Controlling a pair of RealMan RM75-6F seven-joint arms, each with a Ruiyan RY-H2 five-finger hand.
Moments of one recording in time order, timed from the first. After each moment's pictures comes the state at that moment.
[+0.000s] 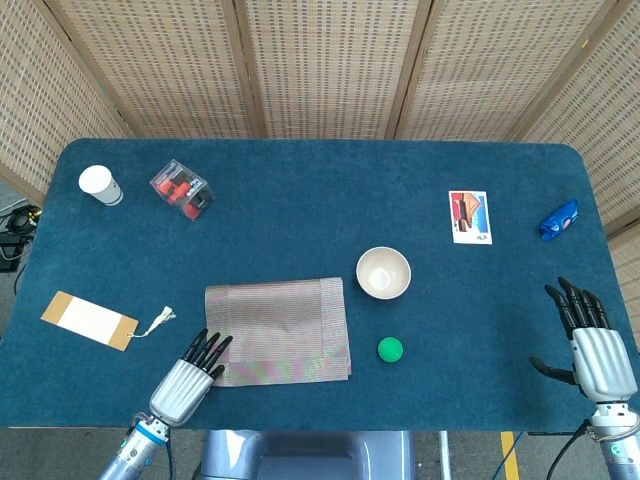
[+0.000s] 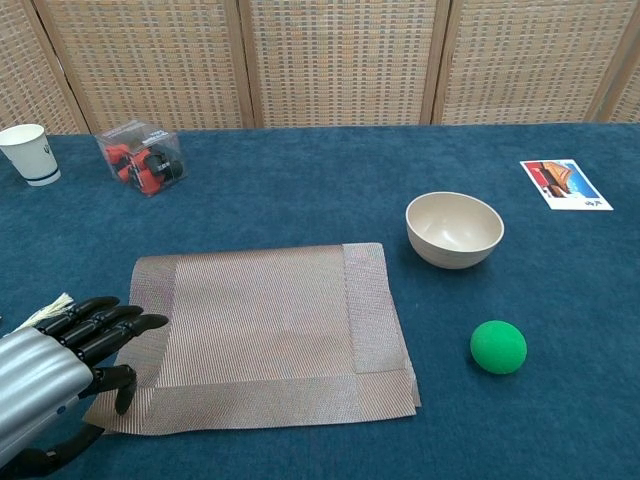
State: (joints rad) left arm -0.20 -1.74 0.15 -1.21 1.79 1.35 0.47; right arm 0.09 -1.13 0.06 -1.55 -1.53 1.48 0.16
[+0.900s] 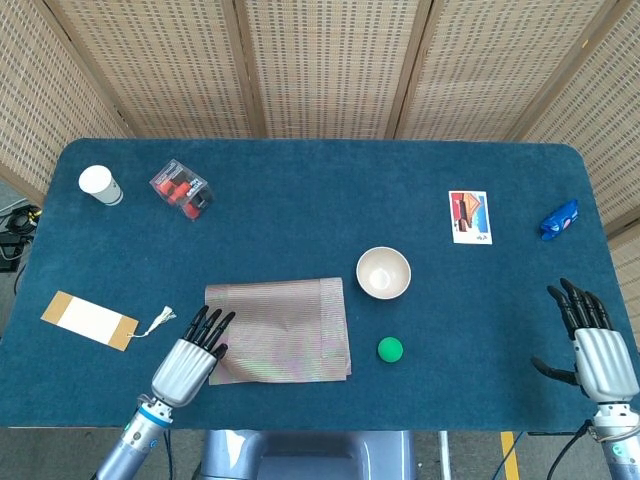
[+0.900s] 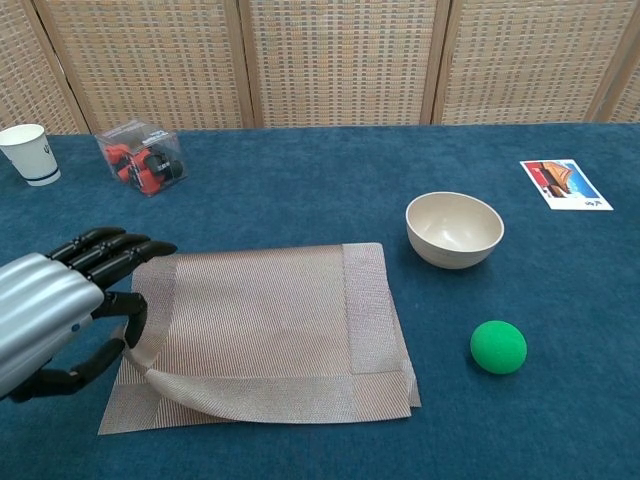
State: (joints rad) left arm -0.26 -1.70 0.06 -1.36 1.76 1.35 0.53; right arm 0.09 -1.12 0.06 -1.57 -1.52 1.47 0.16
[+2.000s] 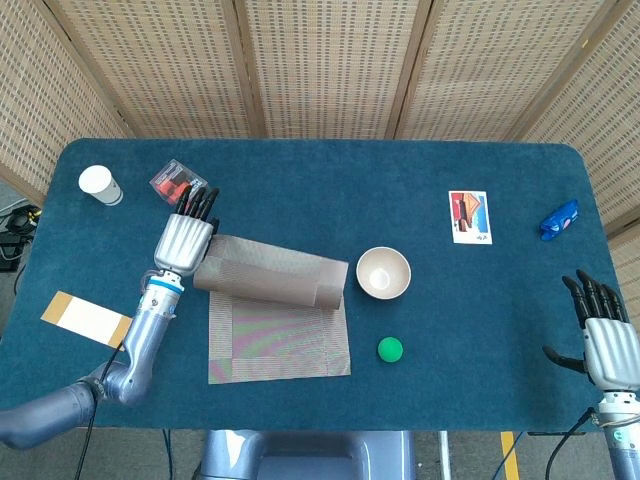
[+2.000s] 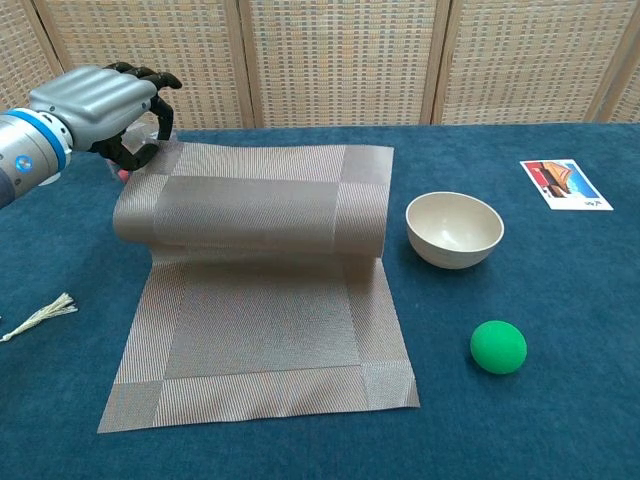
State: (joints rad) left arm -0.68 -1.66 -0.39 -1.24 1.23 0.99 0.69; right arm 0.11 -1.16 0.10 -1.50 -1.43 1.43 0.11
